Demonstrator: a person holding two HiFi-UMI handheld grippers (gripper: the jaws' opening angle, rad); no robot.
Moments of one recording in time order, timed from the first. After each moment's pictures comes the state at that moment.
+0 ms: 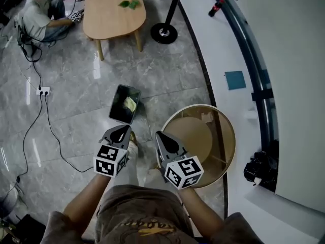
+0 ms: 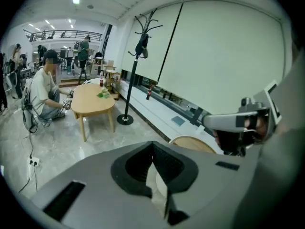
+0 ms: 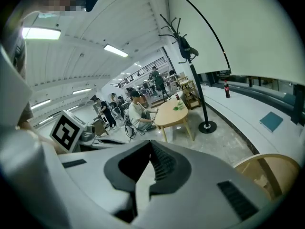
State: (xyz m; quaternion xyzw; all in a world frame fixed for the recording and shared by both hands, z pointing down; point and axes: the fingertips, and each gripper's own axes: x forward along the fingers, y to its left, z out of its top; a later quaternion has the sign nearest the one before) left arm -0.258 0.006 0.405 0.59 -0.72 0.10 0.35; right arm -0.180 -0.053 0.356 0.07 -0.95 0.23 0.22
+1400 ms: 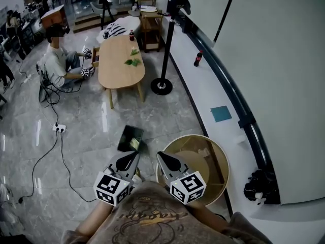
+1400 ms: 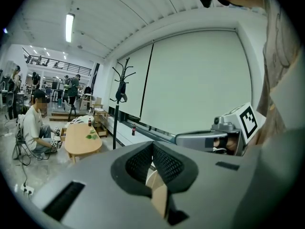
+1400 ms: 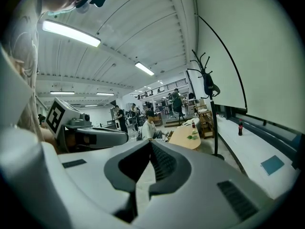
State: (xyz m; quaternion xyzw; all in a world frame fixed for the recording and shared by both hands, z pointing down) left arm -0.133 0.051 0.175 0.65 -0.74 0.04 0.15; right arm -0.085 -0.002 0.181 0.00 -0.99 0.11 0.10
